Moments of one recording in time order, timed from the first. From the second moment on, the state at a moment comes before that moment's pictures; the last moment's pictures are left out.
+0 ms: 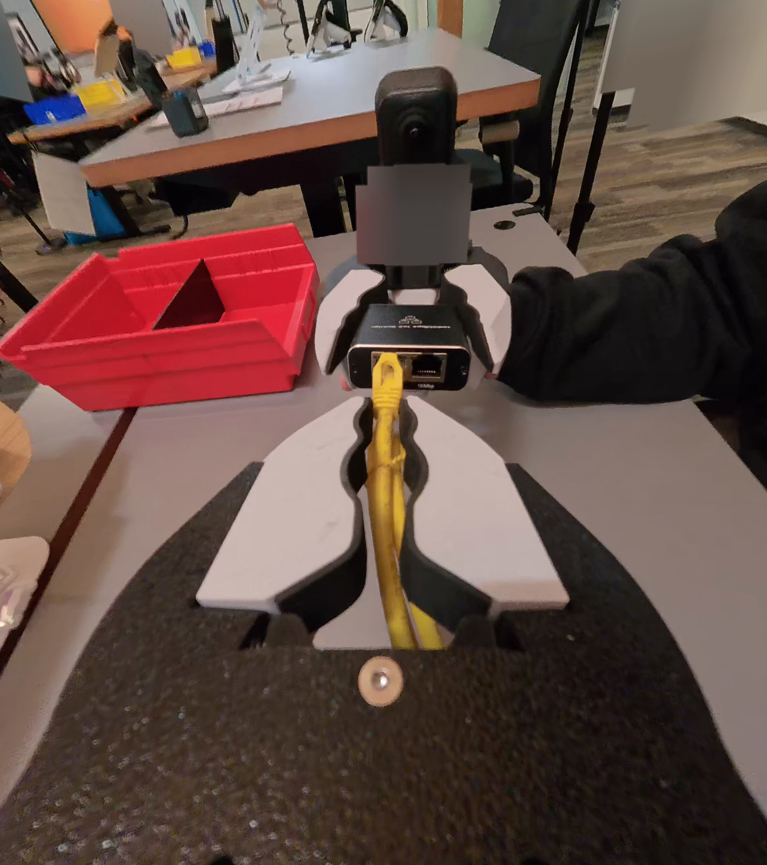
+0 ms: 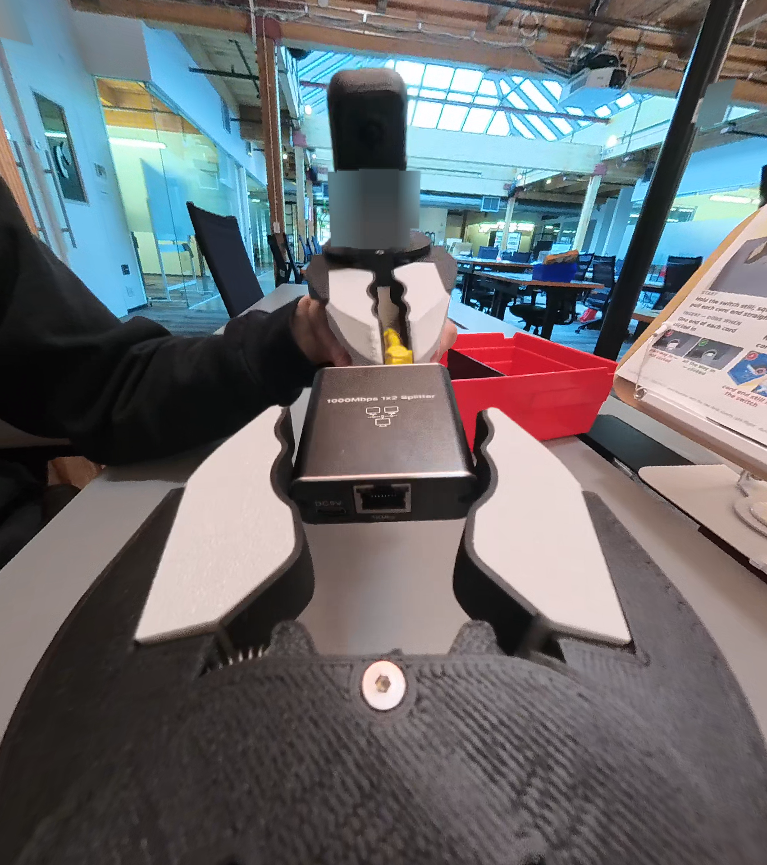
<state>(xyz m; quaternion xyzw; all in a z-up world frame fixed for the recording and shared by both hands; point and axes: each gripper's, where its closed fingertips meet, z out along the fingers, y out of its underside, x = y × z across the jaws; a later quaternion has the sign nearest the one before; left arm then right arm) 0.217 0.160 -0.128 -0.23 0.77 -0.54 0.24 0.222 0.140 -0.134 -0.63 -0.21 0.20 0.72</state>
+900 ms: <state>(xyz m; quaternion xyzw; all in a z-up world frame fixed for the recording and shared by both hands) 0.212 0.158 -0.114 -0.22 0.77 -0.54 0.27 0.210 0.148 -0.148 -0.66 -0.23 0.20 0.69</state>
